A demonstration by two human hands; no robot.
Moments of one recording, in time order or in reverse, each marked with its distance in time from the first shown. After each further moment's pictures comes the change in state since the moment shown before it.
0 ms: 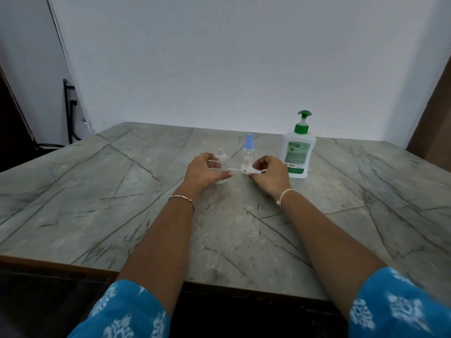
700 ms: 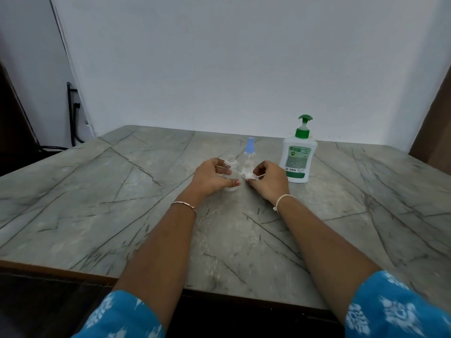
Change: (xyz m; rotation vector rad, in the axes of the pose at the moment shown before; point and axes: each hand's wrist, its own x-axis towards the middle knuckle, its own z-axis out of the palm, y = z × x) left_hand -0.013 0.012 0.005 -0.021 -0.121 0.046; right_hand 0.003 0.002 0.004 -0.118 0.005 -0.024
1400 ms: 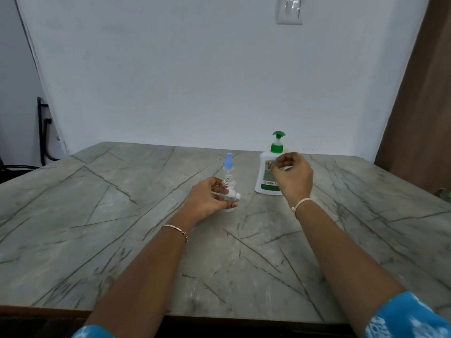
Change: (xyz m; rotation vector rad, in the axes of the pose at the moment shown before) left_hand -0.009 0.010 0.028 0.025 -0.105 0.116; right_hand 0.007 0.011 -0.083 0.289 0.442 0.063
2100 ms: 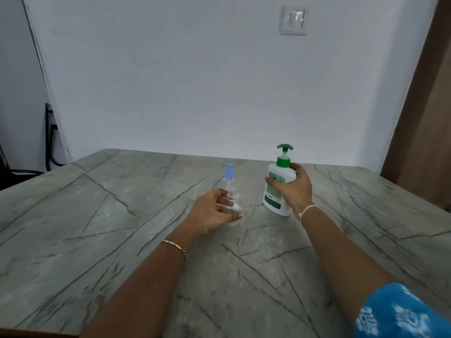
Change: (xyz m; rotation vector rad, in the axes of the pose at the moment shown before) left_hand -0.001 0.007 0.006 0.037 -0.035 0.052; right_hand 0.028 0.028 0.008 0.143 -0.178 0.189
